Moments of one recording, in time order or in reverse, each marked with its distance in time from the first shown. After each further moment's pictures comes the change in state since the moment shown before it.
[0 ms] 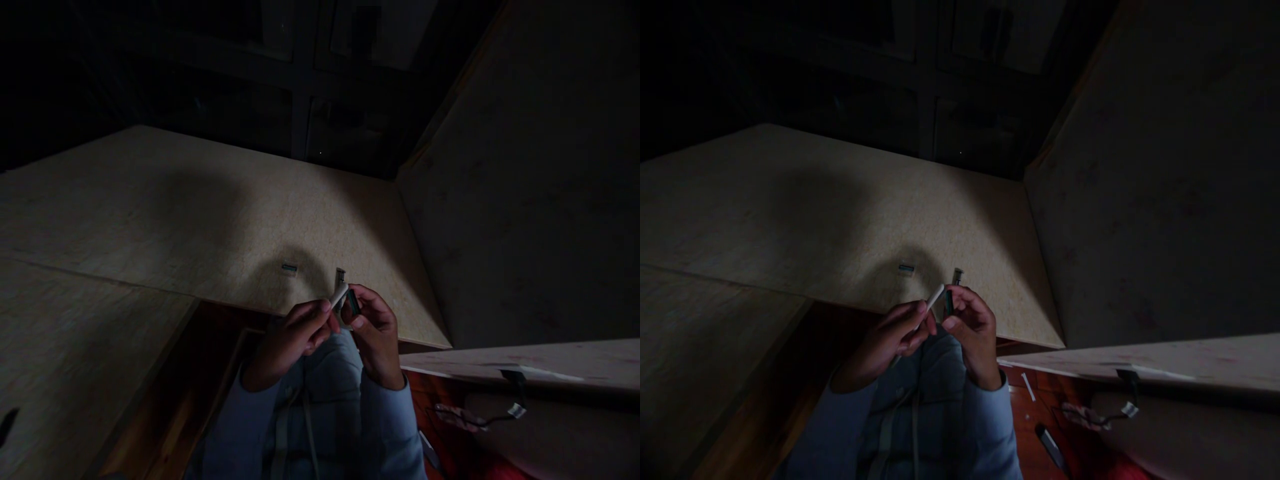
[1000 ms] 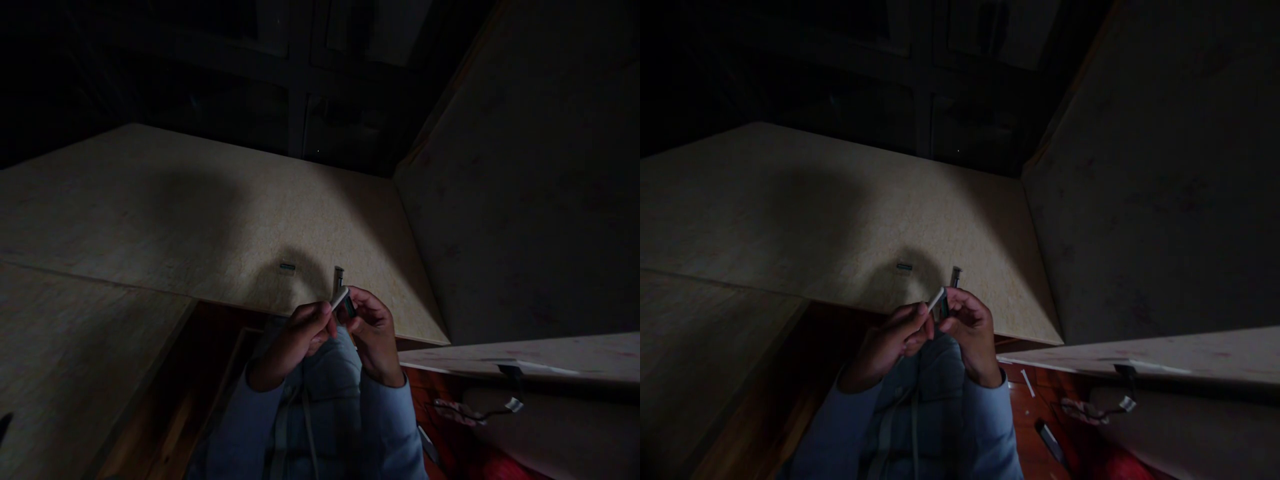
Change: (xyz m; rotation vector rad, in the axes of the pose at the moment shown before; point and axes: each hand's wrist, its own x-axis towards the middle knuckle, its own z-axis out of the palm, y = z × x) left_hand 0.003 -0.008 0.002 -0.040 -0.030 -0.025; right_hand 0.001 0.000 0.001 0.074 -0.009 0.083
